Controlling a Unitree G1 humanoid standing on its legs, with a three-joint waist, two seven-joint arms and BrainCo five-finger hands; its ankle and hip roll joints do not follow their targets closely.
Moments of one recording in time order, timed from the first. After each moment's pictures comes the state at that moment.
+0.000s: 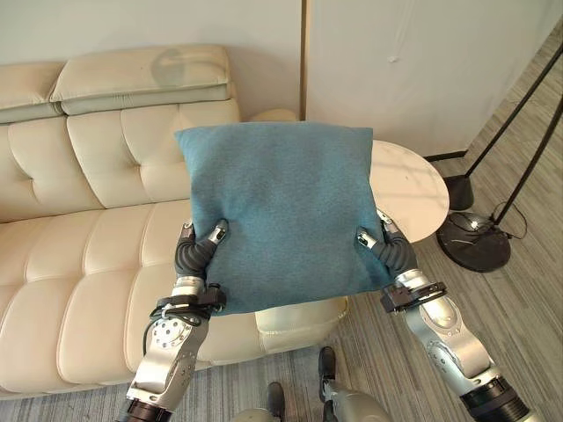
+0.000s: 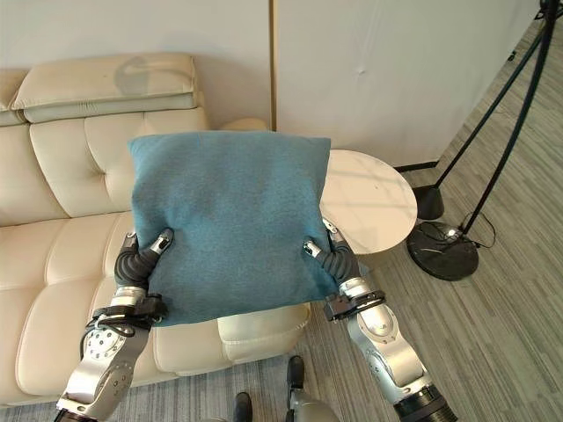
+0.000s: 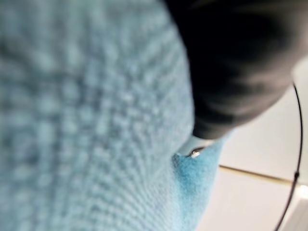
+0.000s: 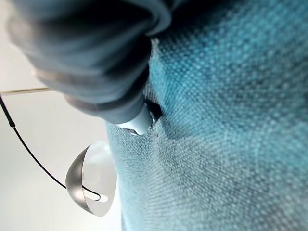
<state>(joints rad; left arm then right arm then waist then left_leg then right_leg) 0.04 0.40 -0.18 -0.13 -0.53 -0.26 0.23 -0.11 -0.43 0.34 -0.09 0.44 -0.17 -0.04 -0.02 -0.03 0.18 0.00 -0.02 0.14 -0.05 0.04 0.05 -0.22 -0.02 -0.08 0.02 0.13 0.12</state>
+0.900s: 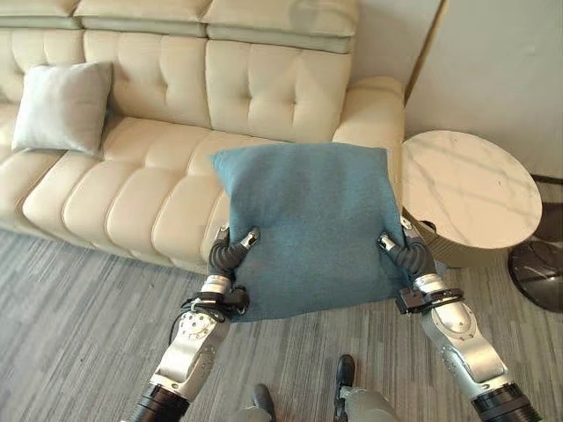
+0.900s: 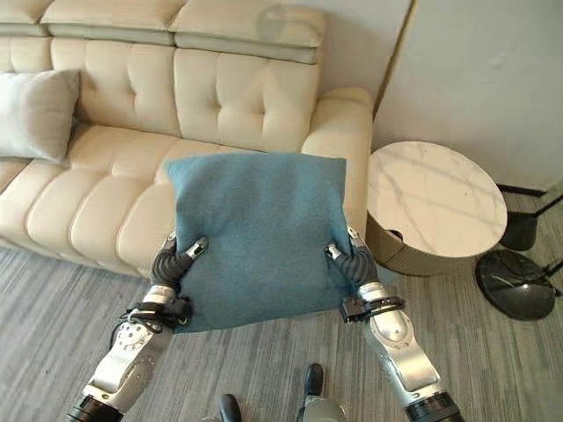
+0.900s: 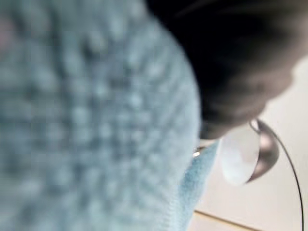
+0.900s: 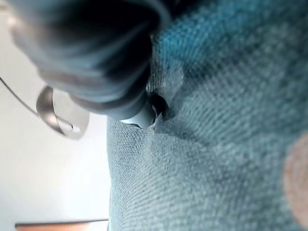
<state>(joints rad) -0.03 0.40 -0.30 -0.02 -0.53 -0.23 0.18 -0.03 -0.46 0.27 -0.07 0.37 -0.17 -0.09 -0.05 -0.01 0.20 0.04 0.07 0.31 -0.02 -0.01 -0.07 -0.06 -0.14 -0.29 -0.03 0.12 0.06</state>
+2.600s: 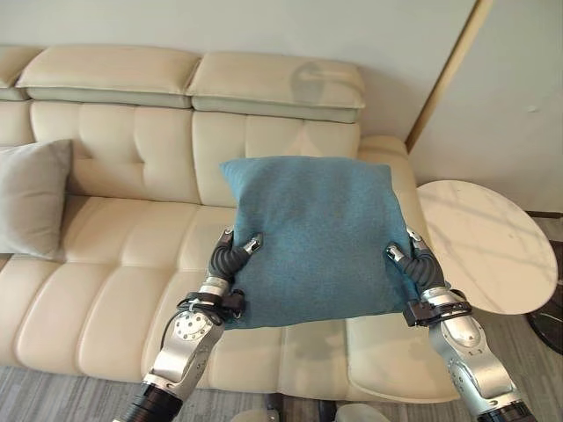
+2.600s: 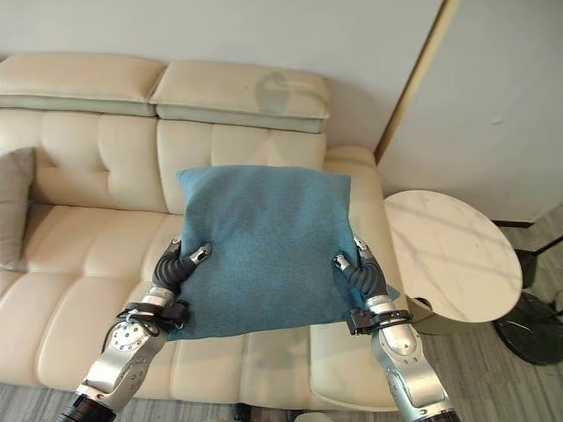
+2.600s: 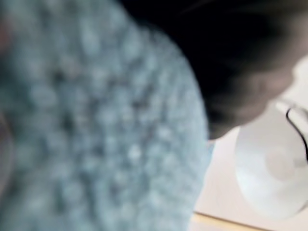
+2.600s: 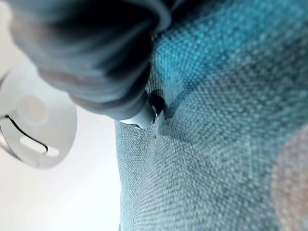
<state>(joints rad) -0.03 0.43 -0.30 0.00 -0.49 -0.21 0.12 0.04 -0.42 0.20 -0.09 0.40 -0.17 -0.04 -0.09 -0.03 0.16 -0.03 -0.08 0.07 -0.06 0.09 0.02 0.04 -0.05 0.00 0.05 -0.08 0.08</state>
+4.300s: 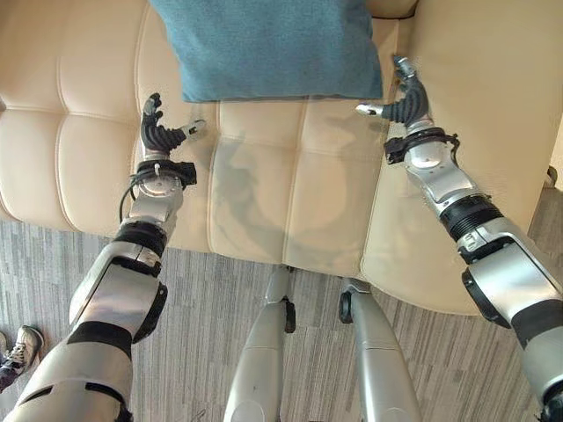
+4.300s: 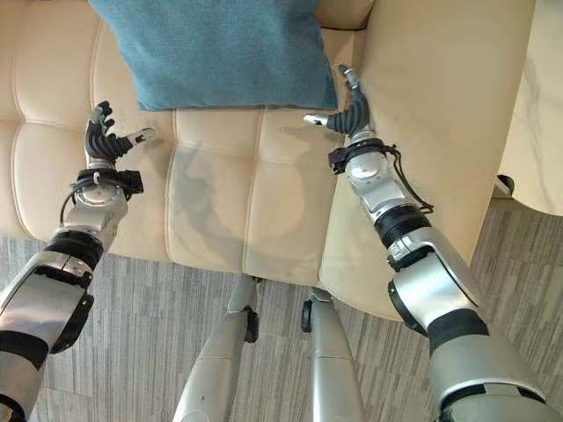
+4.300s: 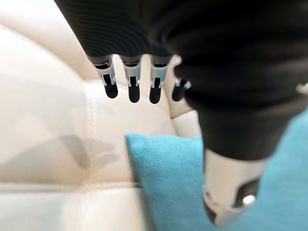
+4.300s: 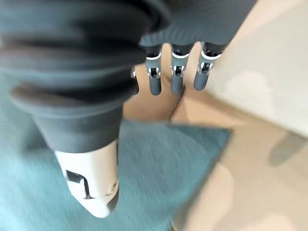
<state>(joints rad) -1.02 0.59 -0.35 0.98 -0.50 -0.30 0.34 -1.20 -0.54 0.50 0.86 0.33 -0.20 -0.35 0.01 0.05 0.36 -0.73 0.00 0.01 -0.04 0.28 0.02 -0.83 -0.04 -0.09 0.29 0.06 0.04</state>
